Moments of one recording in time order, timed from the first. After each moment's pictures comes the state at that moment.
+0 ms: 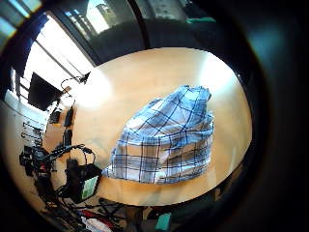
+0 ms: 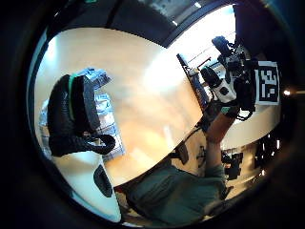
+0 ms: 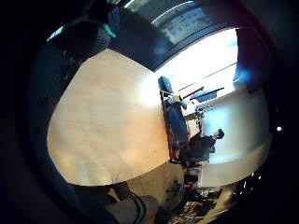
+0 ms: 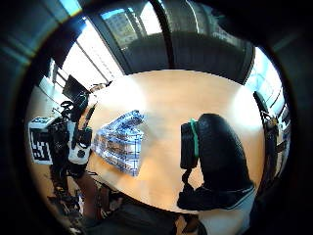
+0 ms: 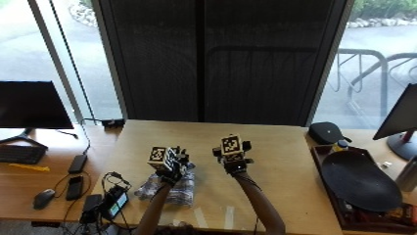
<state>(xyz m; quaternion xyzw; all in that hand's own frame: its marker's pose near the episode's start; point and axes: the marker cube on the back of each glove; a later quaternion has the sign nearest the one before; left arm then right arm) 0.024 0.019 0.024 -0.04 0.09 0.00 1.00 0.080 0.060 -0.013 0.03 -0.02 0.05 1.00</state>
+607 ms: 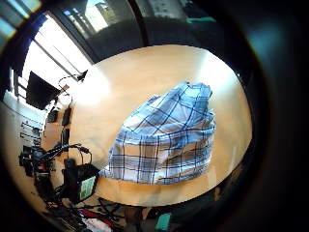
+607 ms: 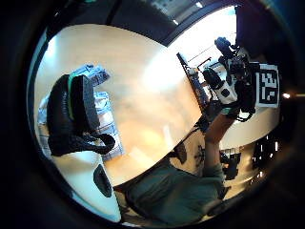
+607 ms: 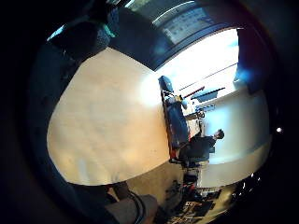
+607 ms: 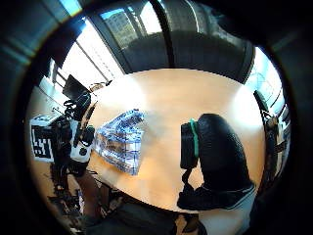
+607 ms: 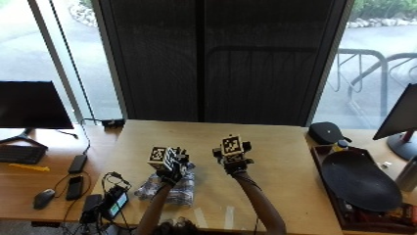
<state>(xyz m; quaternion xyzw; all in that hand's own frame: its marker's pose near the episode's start) 0.022 0.020 0.036 -0.05 0.09 0.00 0.99 0.079 0.058 -0.005 0.03 -0.03 0.05 1.00</state>
